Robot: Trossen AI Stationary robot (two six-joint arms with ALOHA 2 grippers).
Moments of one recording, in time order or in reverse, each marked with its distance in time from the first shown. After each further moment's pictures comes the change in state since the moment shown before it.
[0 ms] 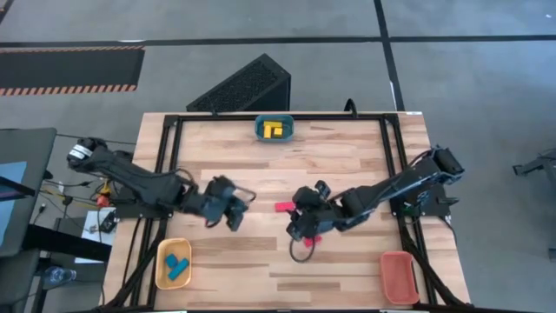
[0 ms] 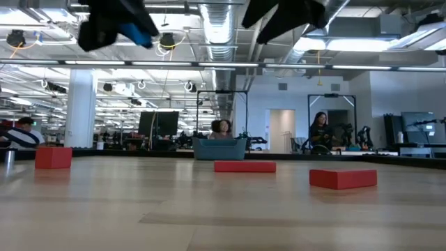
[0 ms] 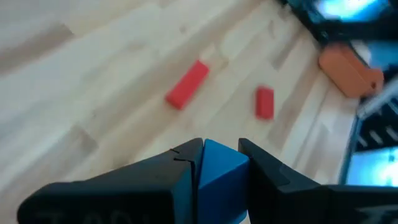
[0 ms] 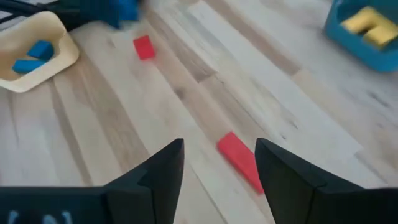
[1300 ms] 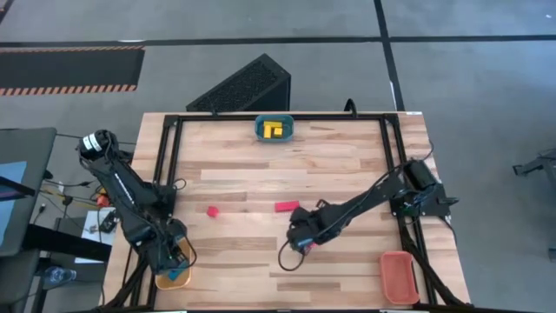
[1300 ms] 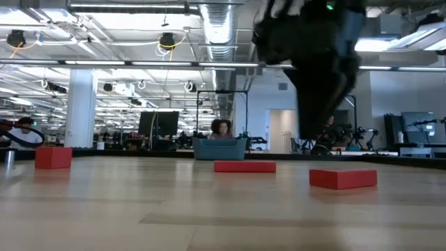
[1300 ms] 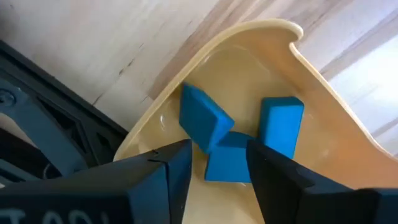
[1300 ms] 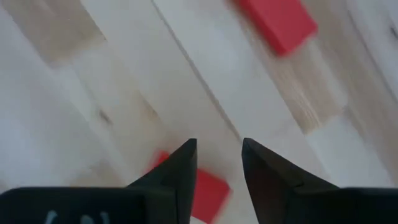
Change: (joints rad) left arm -0.653 0.004 -0.276 -0.303 0.510 -0.807; right arm 0.005 0.263 0.000 -0.257 -0.340 0.108
